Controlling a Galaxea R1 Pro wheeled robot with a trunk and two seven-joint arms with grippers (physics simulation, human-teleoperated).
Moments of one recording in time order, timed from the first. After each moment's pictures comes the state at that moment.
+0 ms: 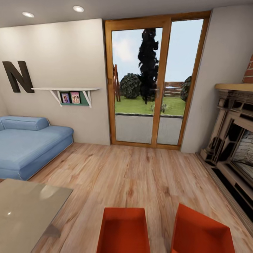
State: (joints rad) left arm 0.00 -0.01 0.01 -0.12 0.26 -0.01 0.00; right arm -0.11 -0.10 0.52 0.03 -0.36 -0.15 0.02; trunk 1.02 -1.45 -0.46
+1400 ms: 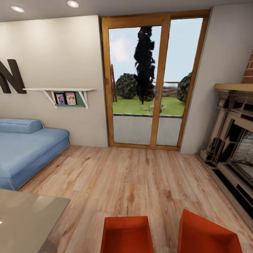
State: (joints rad) left arm 0.00 -0.01 0.02 -0.12 0.27 0.00 0.01; right arm -0.11 -0.10 0.51 0.03 -0.37 -0.14 0.02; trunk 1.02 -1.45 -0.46
